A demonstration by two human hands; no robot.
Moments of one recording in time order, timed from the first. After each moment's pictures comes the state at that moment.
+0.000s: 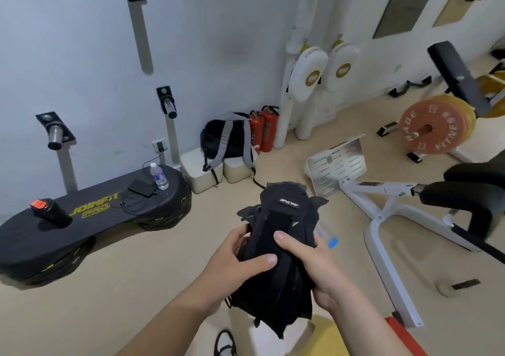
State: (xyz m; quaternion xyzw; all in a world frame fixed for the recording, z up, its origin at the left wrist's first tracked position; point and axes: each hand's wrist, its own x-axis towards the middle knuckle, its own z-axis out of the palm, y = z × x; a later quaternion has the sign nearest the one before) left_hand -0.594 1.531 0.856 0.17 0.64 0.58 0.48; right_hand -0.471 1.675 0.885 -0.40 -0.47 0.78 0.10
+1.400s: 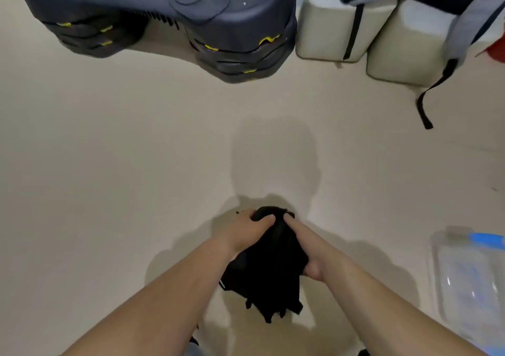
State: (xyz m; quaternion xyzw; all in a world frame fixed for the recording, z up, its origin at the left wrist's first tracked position) left_hand -0.711 1.678 0.107 -0.25 0.72 0.47 0.44; right_hand -0.697 1.852 0.123 -0.44 -0.44 0.63 -0.47
